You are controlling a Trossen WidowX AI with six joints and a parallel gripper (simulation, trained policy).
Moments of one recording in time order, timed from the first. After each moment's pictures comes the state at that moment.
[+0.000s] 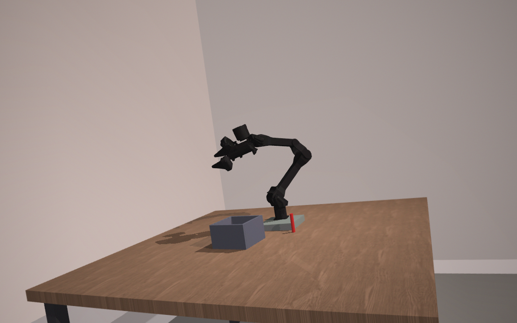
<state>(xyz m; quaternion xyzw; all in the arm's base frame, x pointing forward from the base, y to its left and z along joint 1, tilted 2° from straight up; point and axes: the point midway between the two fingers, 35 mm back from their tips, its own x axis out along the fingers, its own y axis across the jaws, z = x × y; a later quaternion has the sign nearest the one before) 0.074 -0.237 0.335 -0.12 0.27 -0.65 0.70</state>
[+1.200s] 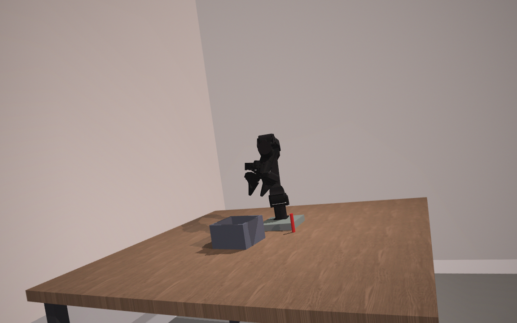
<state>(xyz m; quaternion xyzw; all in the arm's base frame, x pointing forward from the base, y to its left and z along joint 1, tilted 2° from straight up) 0.224 -0.027 0.185 0.17 0.46 -0.31 0.81</state>
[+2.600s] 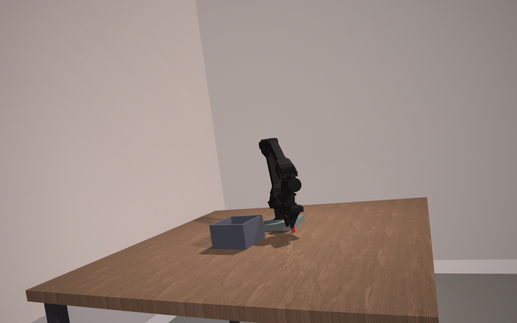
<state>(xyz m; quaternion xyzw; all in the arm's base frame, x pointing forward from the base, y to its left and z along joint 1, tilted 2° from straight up) 0.183 0.079 0.029 0.33 0.57 -0.35 0.66</state>
